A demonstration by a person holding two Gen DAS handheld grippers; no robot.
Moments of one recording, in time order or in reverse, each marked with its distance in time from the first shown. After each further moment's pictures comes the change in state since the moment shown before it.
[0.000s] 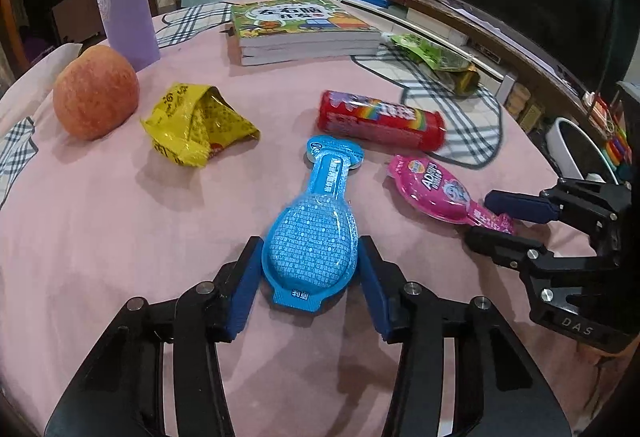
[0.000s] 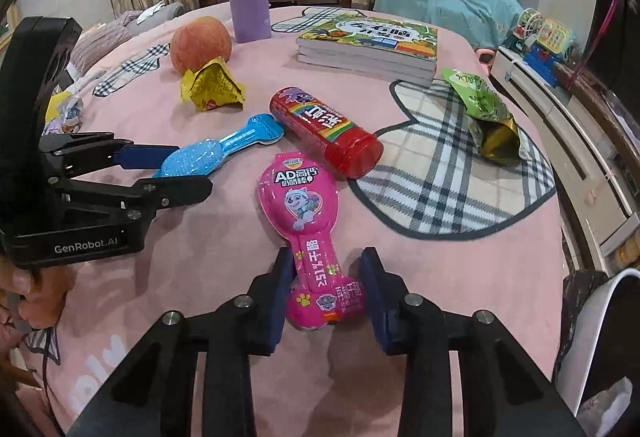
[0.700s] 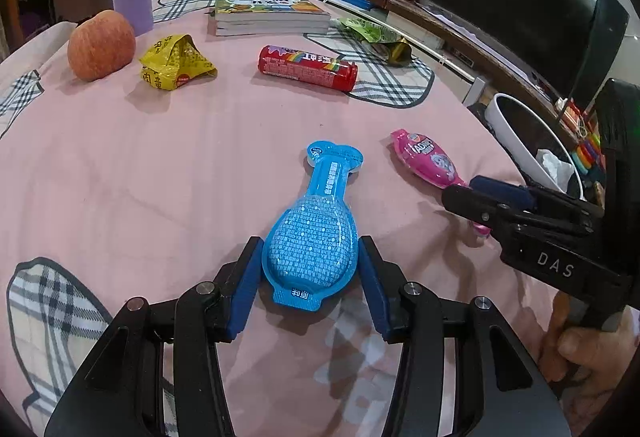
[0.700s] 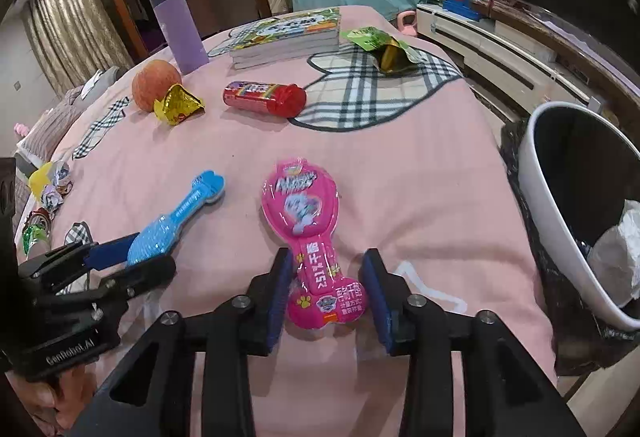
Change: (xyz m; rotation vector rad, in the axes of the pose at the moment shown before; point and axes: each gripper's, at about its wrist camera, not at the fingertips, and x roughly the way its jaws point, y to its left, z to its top) left arm -0.047 -0.039 -0.062 -0.069 -0.002 -0.082; right arm -0.049 -0.011 -0.056 0.323 -0.047 -0.063
